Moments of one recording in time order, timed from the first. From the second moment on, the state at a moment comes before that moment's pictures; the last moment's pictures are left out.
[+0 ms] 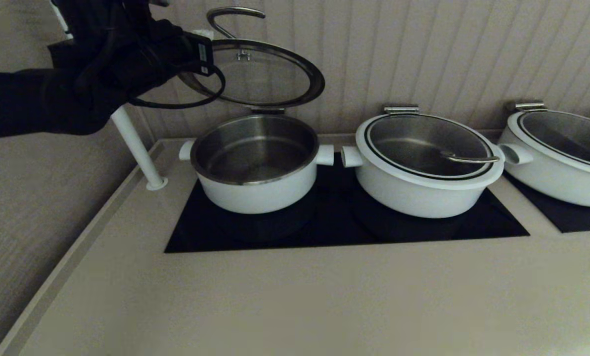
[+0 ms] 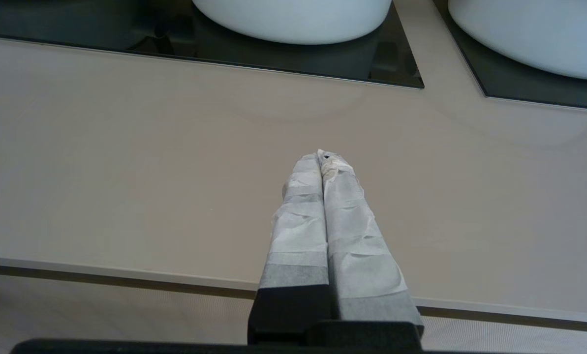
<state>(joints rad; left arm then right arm) -0.25 1.91 -1.66 -0.42 -0.04 0.19 -0.01 0.00 0.00 0.00 0.06 -0.12</state>
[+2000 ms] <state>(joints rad) -0.29 1.71 -1.28 -0.44 -0.04 0.20 -0.01 0.00 0.00 0.00 0.06 -0.12</state>
